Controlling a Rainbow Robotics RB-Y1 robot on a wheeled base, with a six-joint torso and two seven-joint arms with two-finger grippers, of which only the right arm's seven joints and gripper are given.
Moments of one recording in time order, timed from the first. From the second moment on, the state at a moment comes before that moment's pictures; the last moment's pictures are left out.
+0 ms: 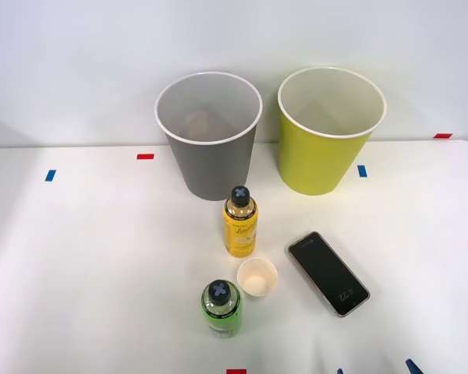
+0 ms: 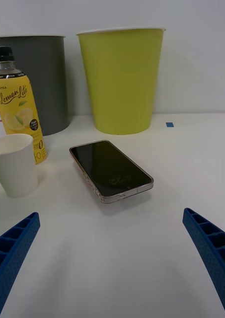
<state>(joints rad) 0.85 -0.52 0.63 -1.76 -0.52 -0.93 1.95</state>
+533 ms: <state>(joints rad) 0.81 -0.52 0.63 -1.72 -0.52 -0.91 1.95</state>
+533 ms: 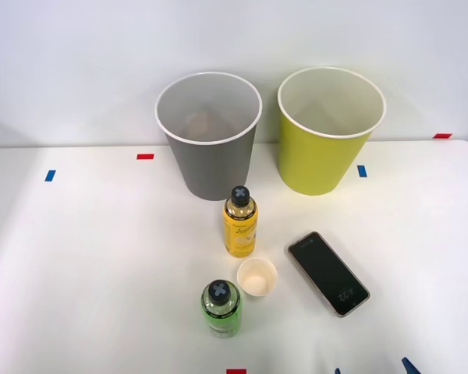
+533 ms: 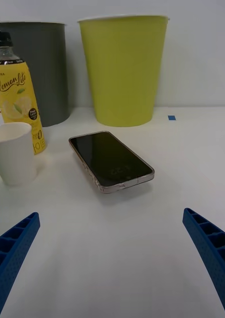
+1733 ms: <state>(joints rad) 0.20 -0.98 1.14 -1.84 -0.51 -0.90 1.90</state>
